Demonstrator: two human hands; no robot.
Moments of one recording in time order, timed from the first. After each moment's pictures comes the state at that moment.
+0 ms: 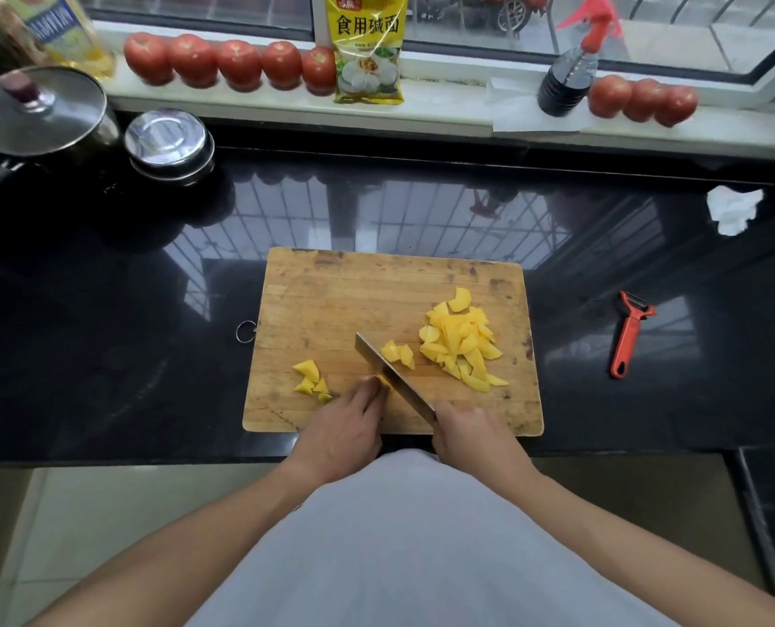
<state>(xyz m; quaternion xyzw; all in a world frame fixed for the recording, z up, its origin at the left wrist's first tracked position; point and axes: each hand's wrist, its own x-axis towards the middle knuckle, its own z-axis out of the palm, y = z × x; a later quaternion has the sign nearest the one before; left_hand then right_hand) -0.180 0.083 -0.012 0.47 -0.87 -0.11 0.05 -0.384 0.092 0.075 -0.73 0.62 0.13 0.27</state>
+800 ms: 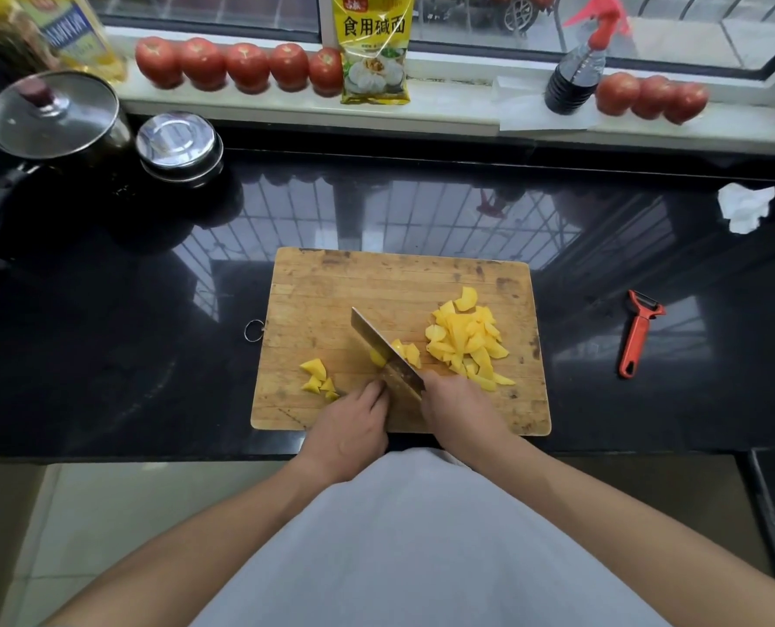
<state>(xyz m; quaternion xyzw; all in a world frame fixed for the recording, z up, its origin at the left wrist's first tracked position) -0.182 0.085 -0.013 0.48 -0.86 -0.14 0.03 -0.365 0.062 0.061 -0.72 0.64 0.07 0.25</state>
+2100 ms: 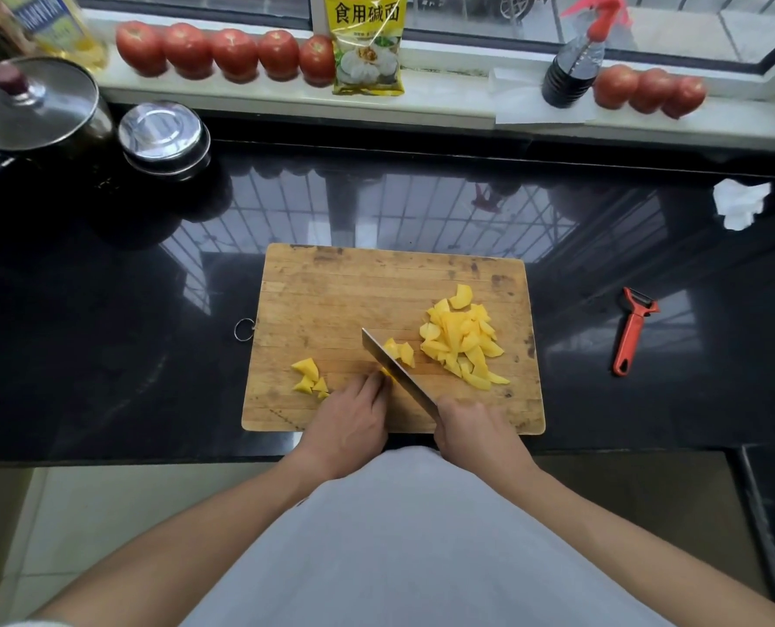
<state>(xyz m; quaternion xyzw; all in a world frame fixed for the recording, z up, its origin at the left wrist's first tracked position) -0.187 0.069 -0.006 0.44 -0.88 -0.14 -0.06 -0.379 0.083 0.082 -0.70 0.64 0.16 0.28</state>
